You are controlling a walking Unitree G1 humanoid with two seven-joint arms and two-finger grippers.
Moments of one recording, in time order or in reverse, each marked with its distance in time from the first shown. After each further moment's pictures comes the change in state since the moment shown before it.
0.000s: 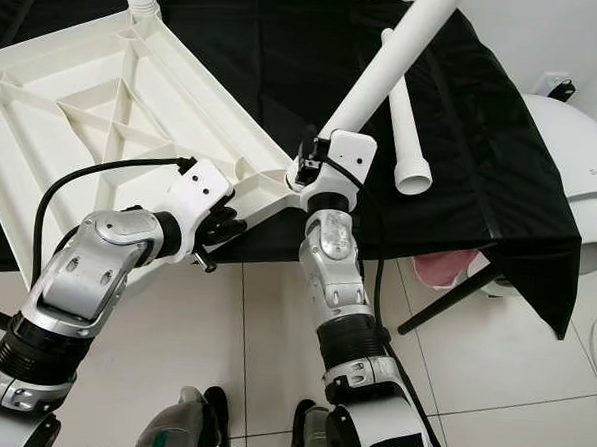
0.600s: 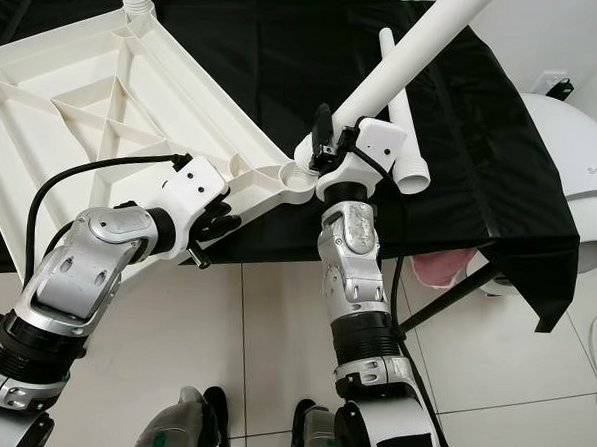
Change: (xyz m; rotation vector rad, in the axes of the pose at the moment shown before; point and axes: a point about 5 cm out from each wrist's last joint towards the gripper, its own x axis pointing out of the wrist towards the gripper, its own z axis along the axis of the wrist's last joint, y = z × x) left arm -0.003 0.004 0.000 0.039 -0.003 0.019; right arm 0.005 -0.007 0.021 0.068 -0.085 0.120
